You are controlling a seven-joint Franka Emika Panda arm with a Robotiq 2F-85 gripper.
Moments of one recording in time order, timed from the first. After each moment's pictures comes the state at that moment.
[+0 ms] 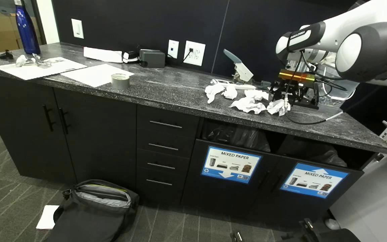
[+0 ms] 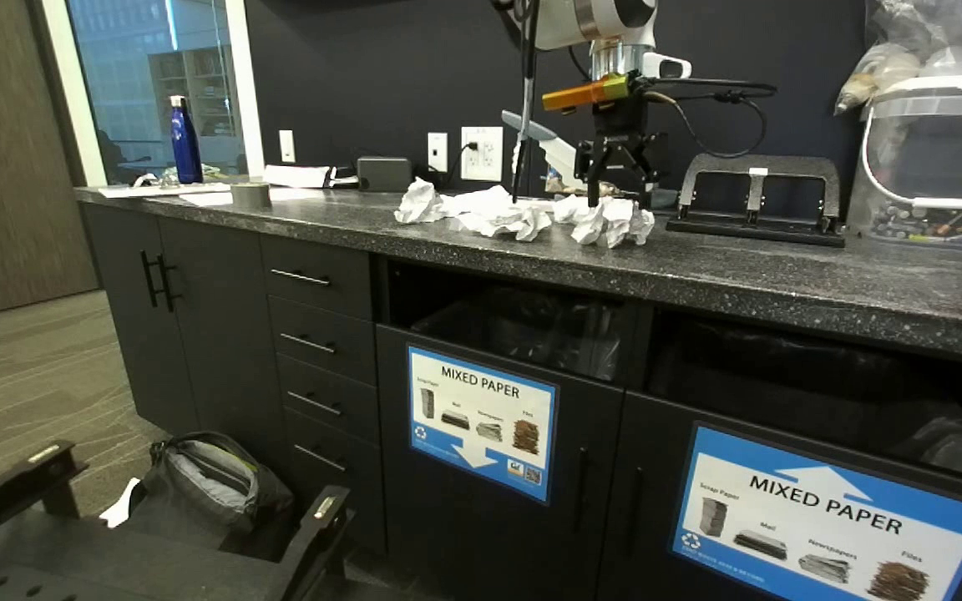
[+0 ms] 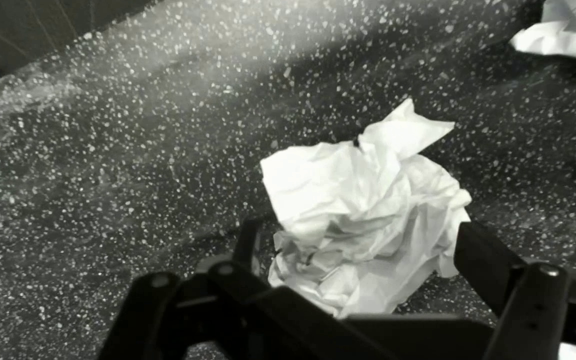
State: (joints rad) arm -0.25 0.95 -0.19 -0.92 0.03 1.89 0.31
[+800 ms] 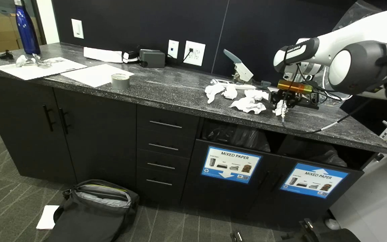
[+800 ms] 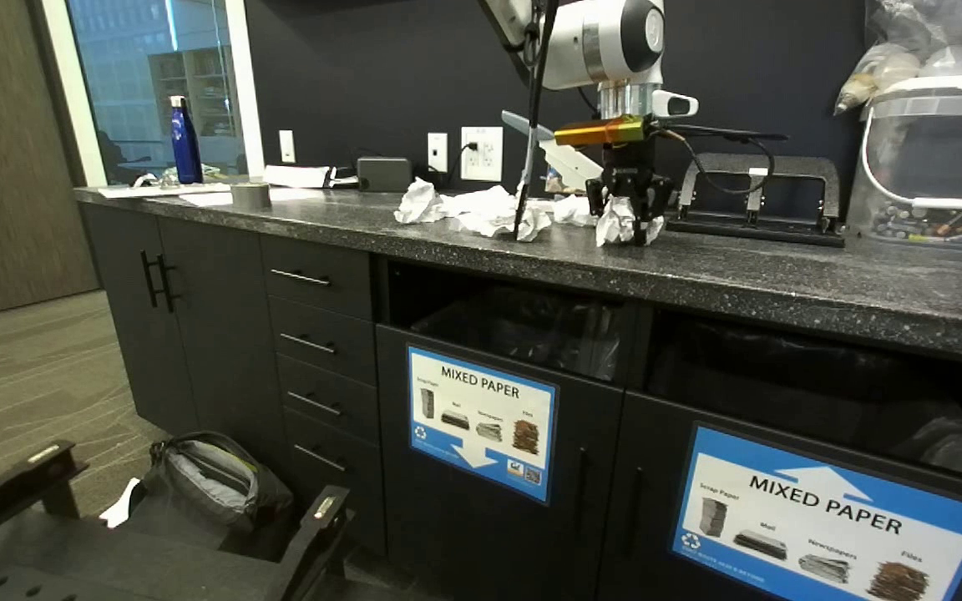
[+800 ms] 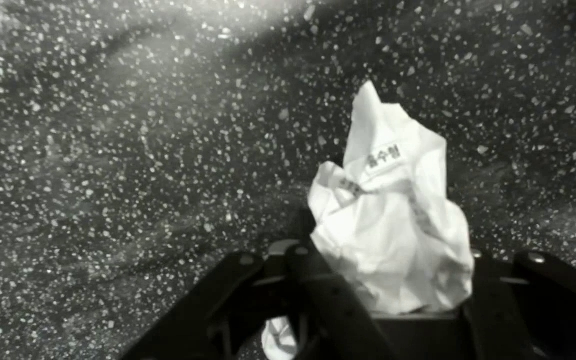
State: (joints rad) arm -0.28 1.04 -0.17 -0.88 0.03 1.98 0.24
